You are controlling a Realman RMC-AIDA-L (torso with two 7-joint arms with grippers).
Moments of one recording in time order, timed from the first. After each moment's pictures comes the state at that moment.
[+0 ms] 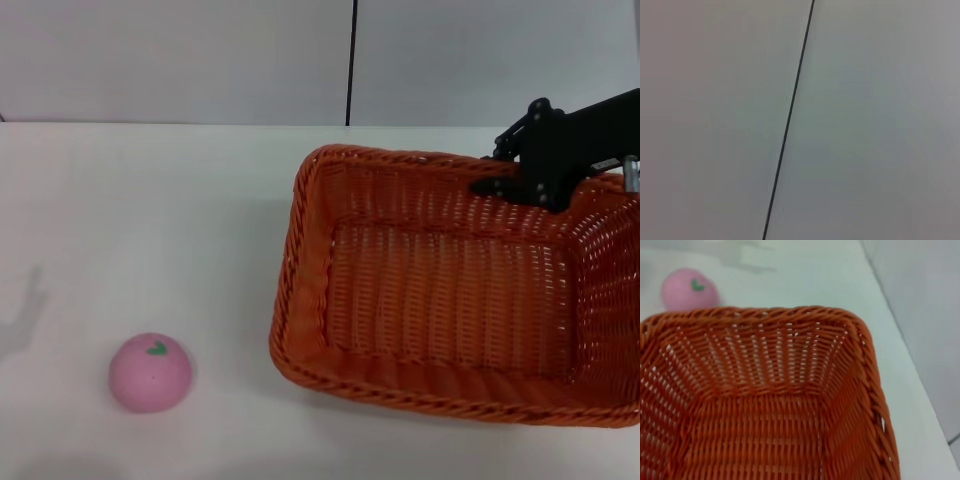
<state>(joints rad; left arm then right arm) 0.00 -2.07 -0.72 -0.11 -0.88 -1.83 2.74 0.76 2.04 -0.87 -0.96 -2.40 -1.54 1.28</state>
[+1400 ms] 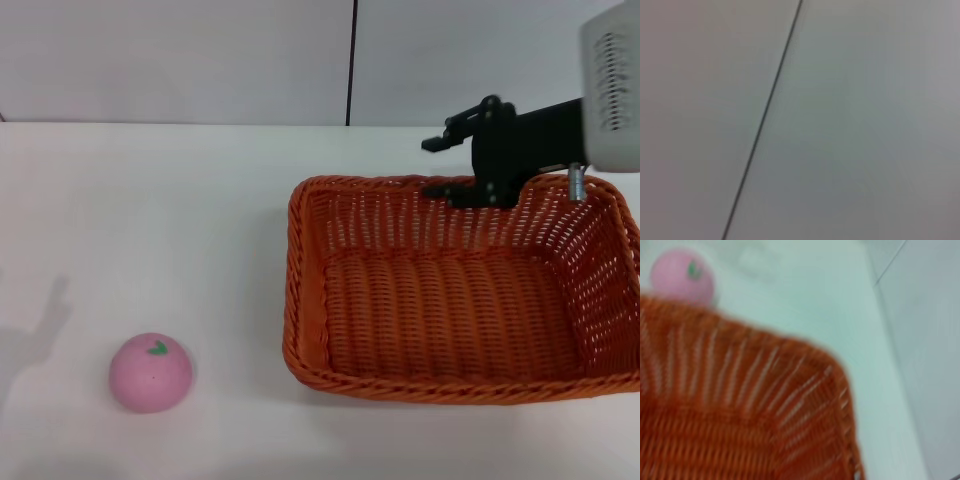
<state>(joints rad) 0.01 -2.06 -0.64 -0.12 -0.88 -1.84 2.67 0.69 2.07 -1.02 -0.94 -2.21 -1.34 1.16</state>
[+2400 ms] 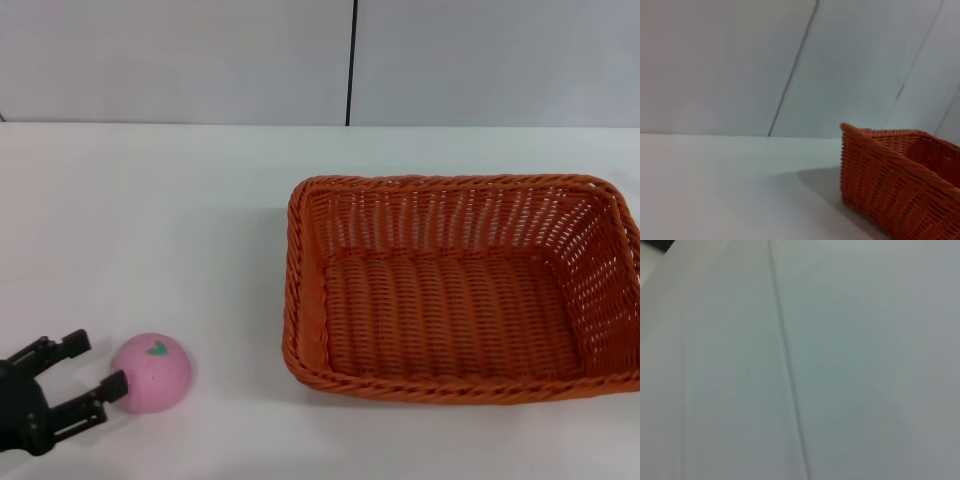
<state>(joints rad) -0.15 -2.06 0.13 0.50 -0.88 -1.77 2.13 0.20 2.07 -0.74 -0.50 -1.00 -1.81 1.03</state>
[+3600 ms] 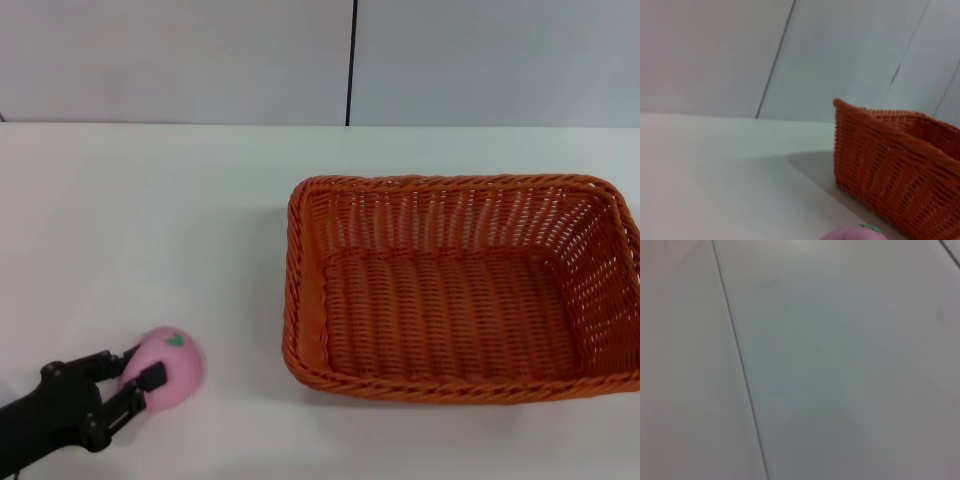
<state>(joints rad) -0.19 -2.07 0.17 0.35 -0.88 -1.63 2.21 0.17 2.08 -0.67 -0.32 -1.00 -1.86 0.94</state>
